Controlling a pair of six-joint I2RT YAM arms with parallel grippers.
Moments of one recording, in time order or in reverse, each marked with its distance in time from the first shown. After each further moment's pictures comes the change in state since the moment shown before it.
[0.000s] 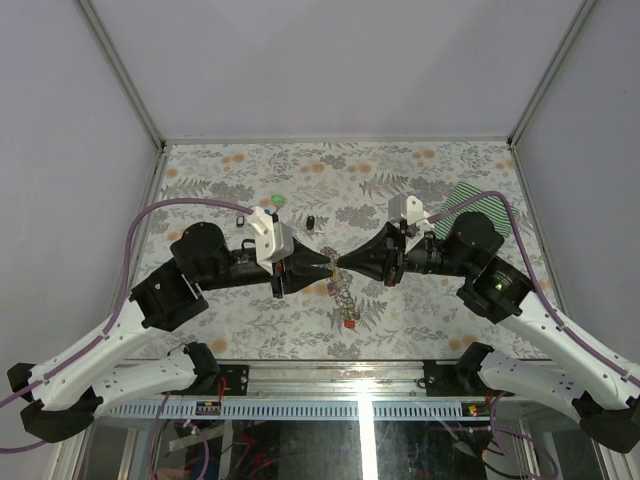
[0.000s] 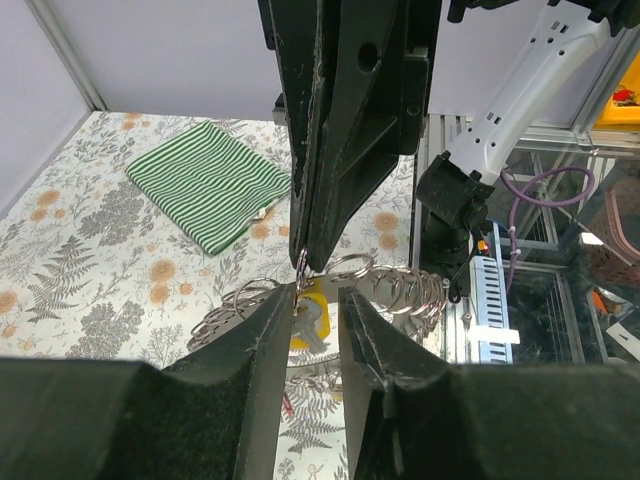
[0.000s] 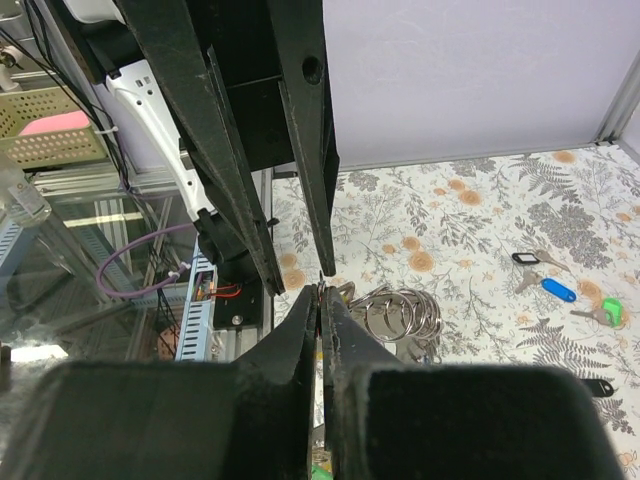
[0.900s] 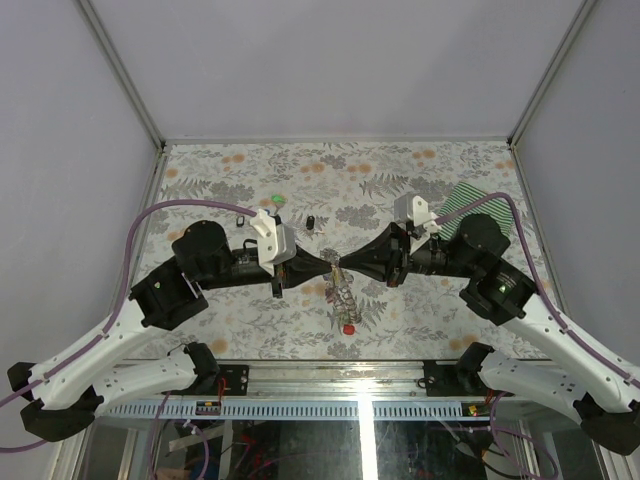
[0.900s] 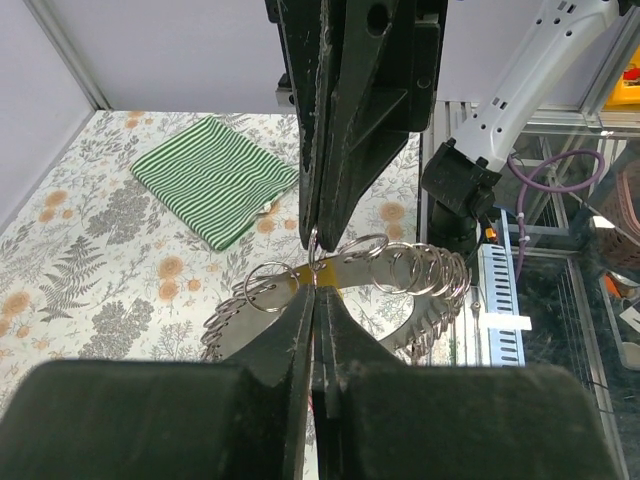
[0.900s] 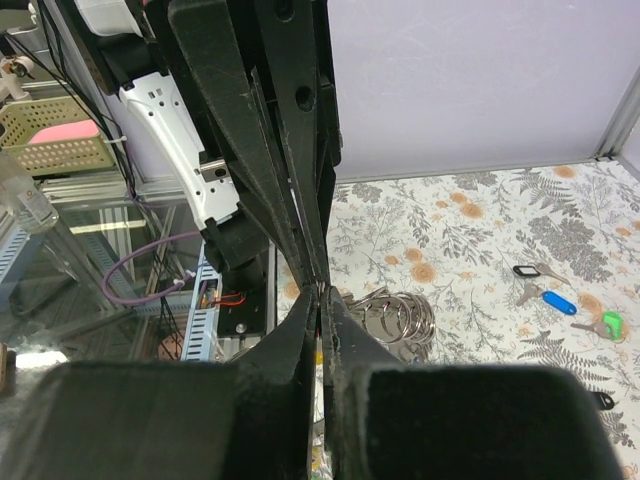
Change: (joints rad) left arm 0.000 0.010 0.019 -0.040 0.018 0.045; right arm 0.000 -0.016 0.000 0.016 -0.010 0.011
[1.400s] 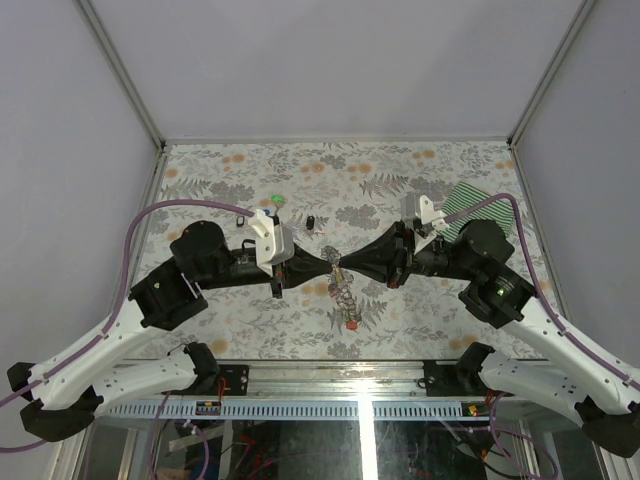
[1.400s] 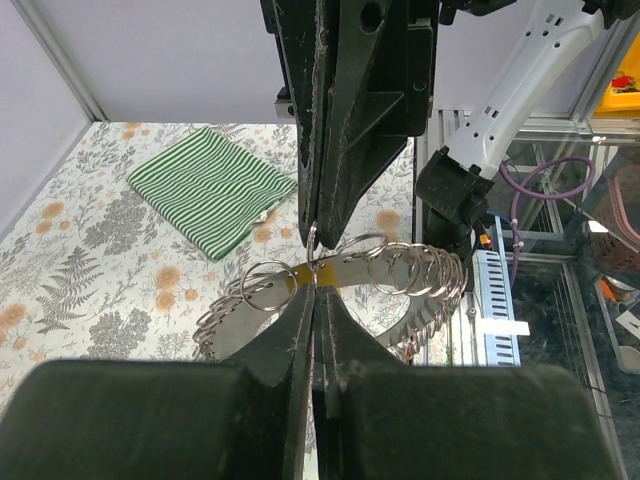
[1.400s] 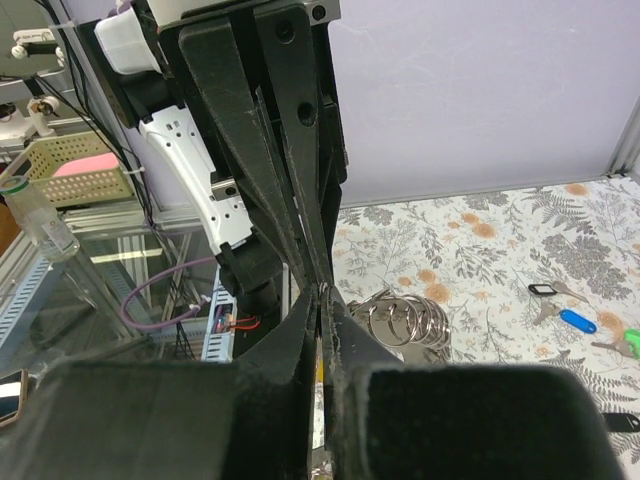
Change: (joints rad) left arm 0.000 -0.001 0.000 0.016 0.002 -0.006; right arm 0.000 -0.024 -0.044 0.106 0.004 0.088
